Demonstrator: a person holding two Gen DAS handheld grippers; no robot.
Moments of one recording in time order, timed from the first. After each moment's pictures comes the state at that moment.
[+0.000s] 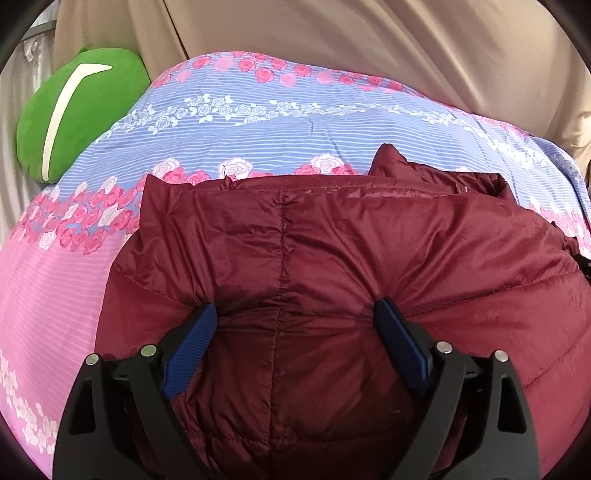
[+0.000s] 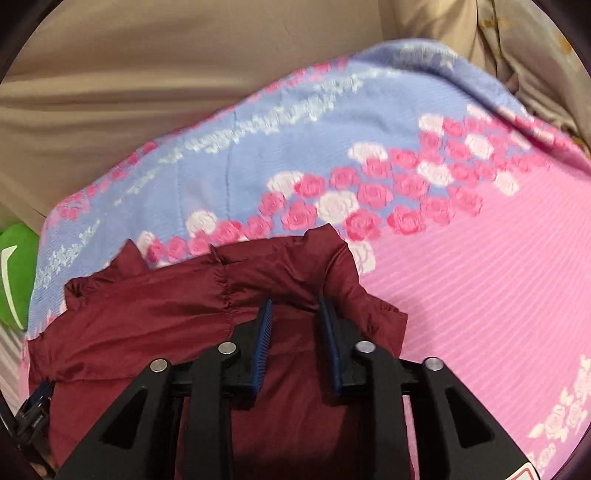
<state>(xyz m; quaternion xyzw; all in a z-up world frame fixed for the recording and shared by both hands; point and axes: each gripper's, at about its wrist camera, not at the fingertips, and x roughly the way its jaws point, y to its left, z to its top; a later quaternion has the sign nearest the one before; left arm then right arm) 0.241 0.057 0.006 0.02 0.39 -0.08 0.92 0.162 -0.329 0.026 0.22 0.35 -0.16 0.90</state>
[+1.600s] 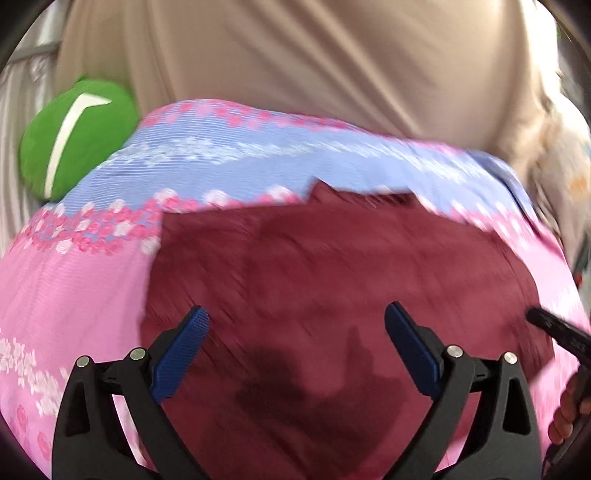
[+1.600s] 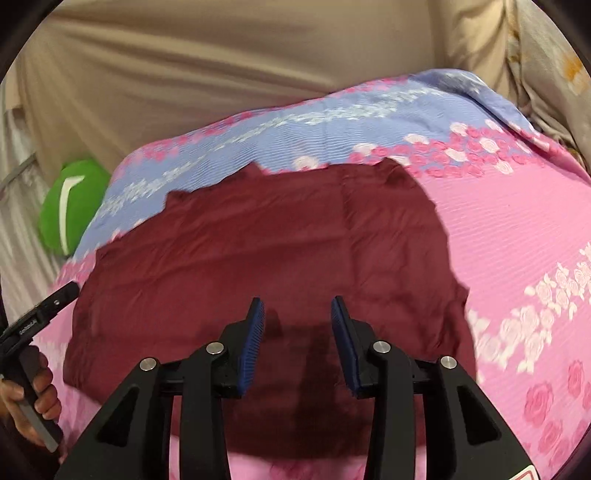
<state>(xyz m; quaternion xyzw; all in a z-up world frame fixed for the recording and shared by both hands) 0.130 0.064 0.049 0.02 0.34 -0.18 0.92 0.037 -0.213 0.046 0.15 0.34 -0.06 0.92</state>
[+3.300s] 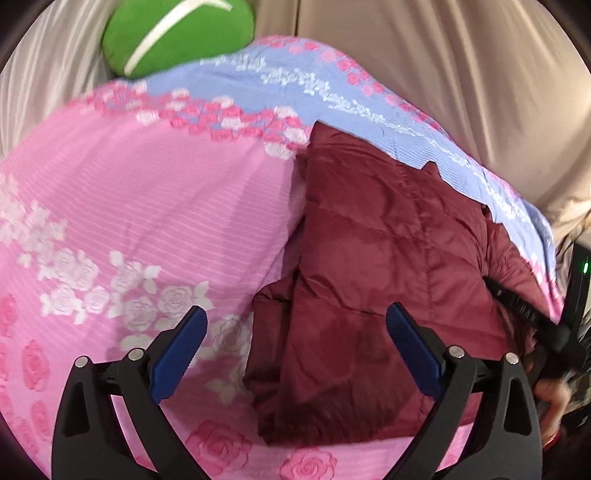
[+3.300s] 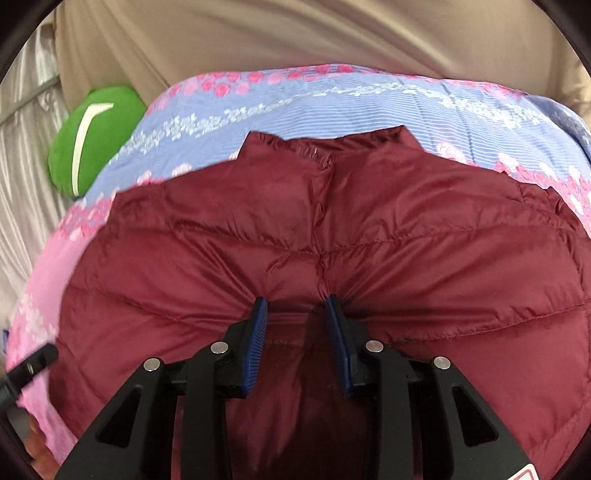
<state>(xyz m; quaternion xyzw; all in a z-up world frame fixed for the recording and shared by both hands) 0.135 0.196 -0.018 -0.16 0.42 -0.09 0.89 0.169 -0.097 0.016 0.08 0.40 0.00 0.91</state>
